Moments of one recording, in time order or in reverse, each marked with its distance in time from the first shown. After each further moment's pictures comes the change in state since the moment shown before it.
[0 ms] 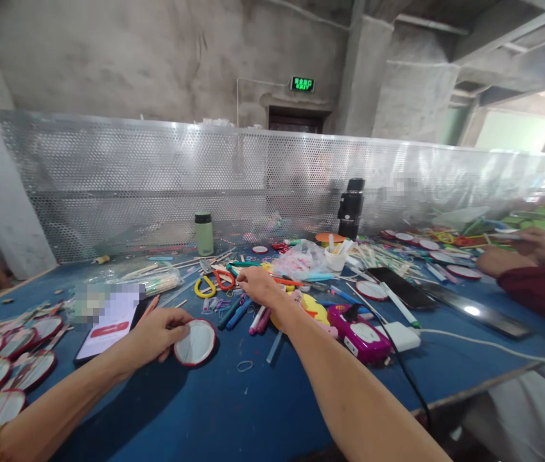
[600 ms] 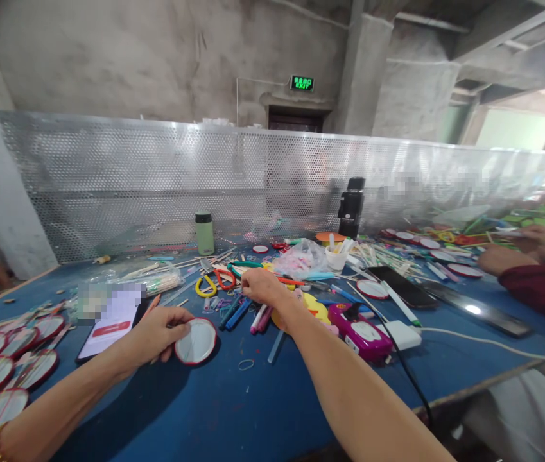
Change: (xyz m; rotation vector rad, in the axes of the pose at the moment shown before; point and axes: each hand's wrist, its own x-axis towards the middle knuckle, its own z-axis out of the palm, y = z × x) left_hand -0.004 0.010 -0.002 -0.016 -0.026 -0.067; right_hand -0.001 0.004 -0.002 -0.155 -0.091 -0.043
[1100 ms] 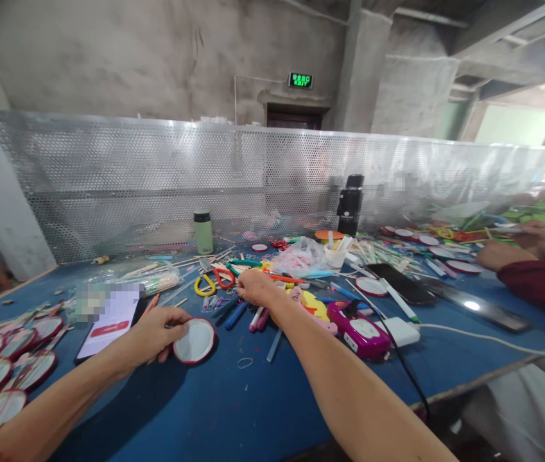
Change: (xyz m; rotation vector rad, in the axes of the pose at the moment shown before) left_hand 0.000 -0.005 -0.002 0.121 0.037 0.042; right_hand 0.002 -0.008 0.009 0.162 0.026 0.006
